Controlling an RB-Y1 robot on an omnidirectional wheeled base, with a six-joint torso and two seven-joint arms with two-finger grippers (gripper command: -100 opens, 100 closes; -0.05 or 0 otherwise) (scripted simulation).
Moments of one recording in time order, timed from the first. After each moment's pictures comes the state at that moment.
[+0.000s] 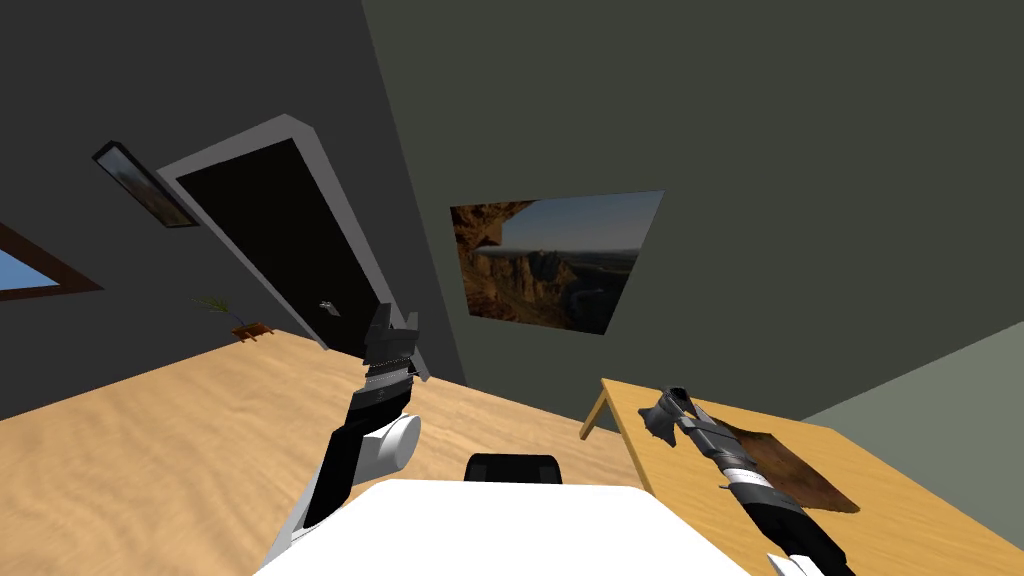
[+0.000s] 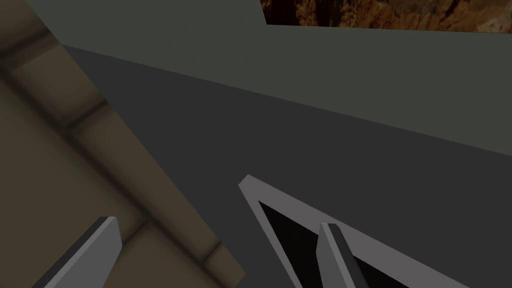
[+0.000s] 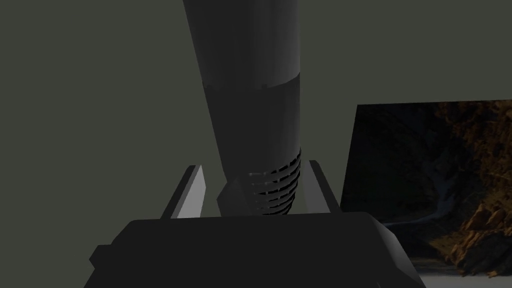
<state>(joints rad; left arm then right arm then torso) 0.46 -0.05 0.05 -2.31 0.07 -0.46 -0.10 0.15 -0.74 0.16 -0.51 -0.45 -1.07 1.03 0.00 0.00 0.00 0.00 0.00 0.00</state>
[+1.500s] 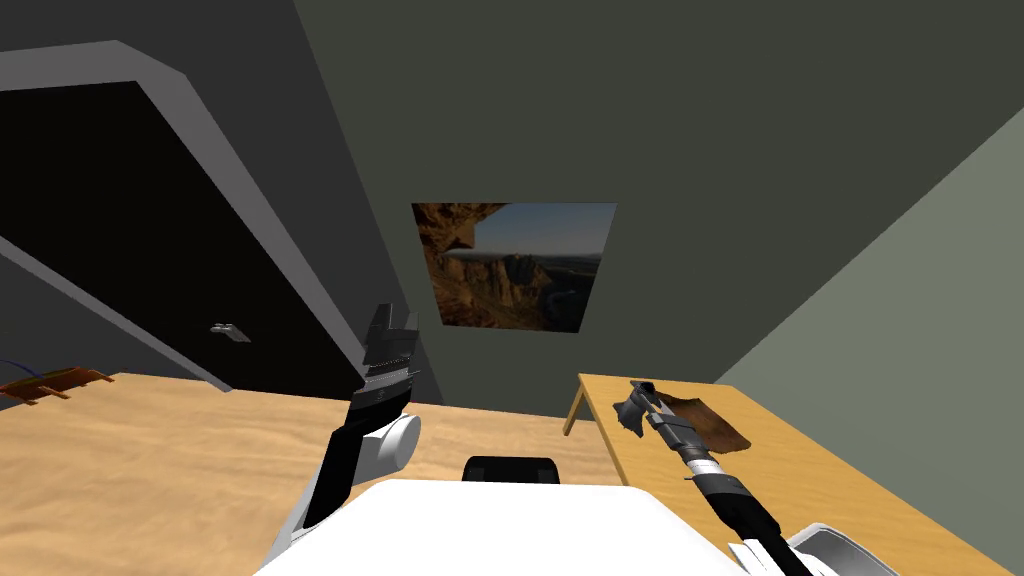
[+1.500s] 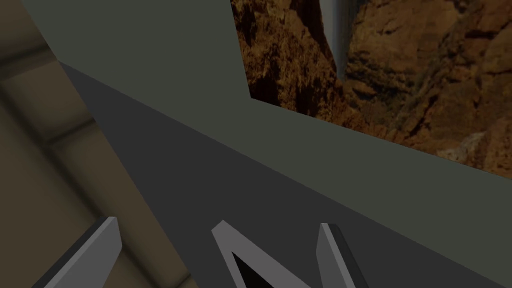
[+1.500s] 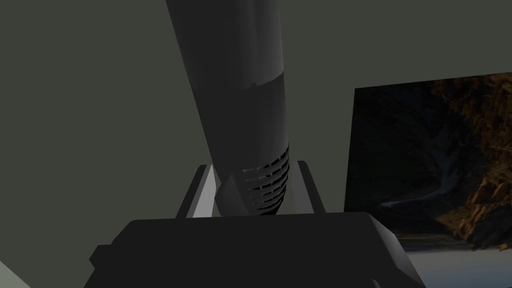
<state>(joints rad) 0.46 -0.04 0.05 -2.31 0.07 -0.47 -0.10 0.21 -0.62 0.02 -0.70 -0.17 -1.02 0.95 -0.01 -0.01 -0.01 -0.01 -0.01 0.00</state>
